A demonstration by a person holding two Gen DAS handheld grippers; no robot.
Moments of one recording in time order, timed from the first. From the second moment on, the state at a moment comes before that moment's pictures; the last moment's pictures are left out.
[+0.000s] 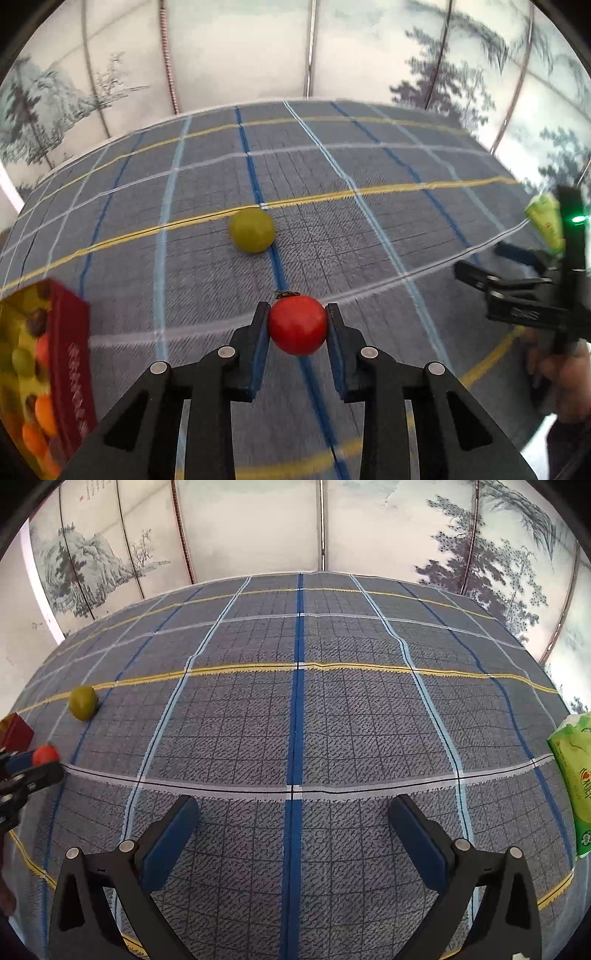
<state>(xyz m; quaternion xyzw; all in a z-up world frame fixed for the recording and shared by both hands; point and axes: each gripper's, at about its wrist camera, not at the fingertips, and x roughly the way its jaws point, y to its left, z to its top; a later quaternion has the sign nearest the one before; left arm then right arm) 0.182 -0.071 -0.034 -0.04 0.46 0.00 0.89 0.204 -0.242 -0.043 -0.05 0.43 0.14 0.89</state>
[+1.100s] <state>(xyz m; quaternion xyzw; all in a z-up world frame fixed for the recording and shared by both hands) 0.053 0.017 0.022 -0.08 0.42 0.08 0.90 0.197 -0.062 -0.028 -0.11 0.38 0.38 0.84</state>
